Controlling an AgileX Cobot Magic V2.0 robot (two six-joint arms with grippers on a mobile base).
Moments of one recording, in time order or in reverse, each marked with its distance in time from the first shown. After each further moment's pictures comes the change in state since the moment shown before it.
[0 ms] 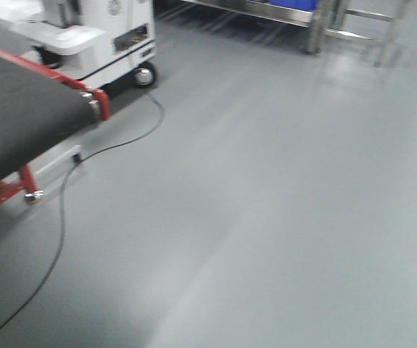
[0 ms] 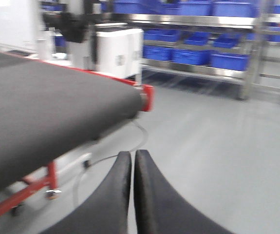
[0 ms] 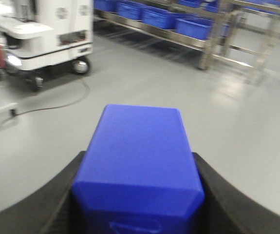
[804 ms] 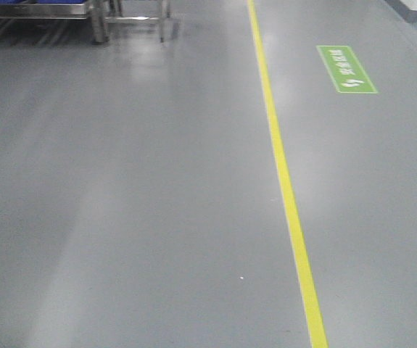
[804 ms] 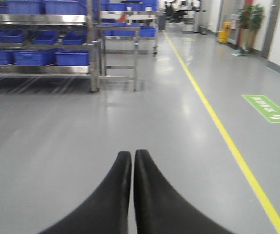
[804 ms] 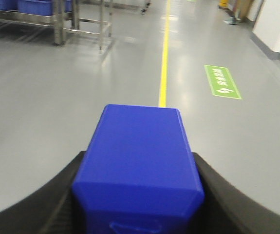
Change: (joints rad) left arm 0.000 0.000 0.000 0.000 0.000 0.000; right arm 0.000 0.000 0.000 0.000 0.000 0.000
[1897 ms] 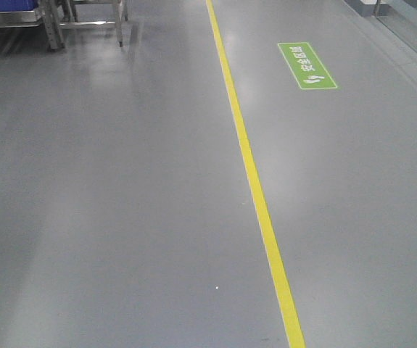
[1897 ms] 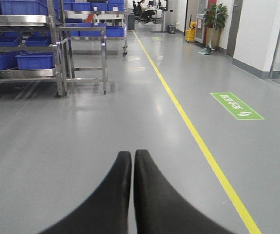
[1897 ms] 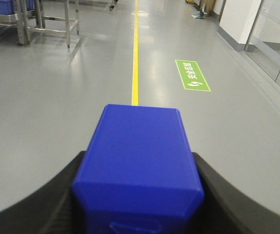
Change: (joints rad) left arm 0.000 0.000 0.000 0.000 0.000 0.000; right arm 0.000 0.000 0.000 0.000 0.000 0.000
